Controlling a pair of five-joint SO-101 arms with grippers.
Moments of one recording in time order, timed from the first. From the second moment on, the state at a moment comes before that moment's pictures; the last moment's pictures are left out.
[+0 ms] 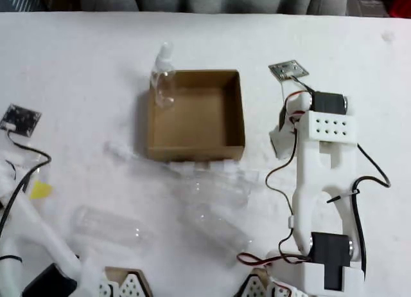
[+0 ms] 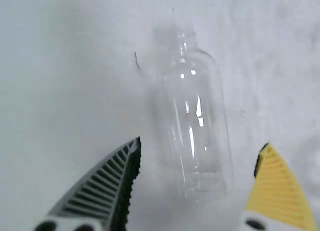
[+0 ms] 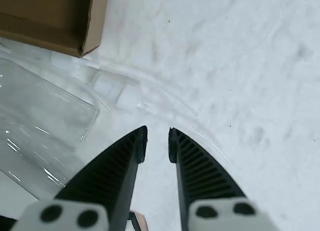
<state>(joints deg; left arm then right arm) -50.5 -24.8 43.6 56.0 -55.9 2.6 -9.5 11.5 88.4 24.0</state>
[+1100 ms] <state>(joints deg) -45.8 13.9 13.9 67.8 -44.9 0.3 -9.5 11.5 88.5 24.0</state>
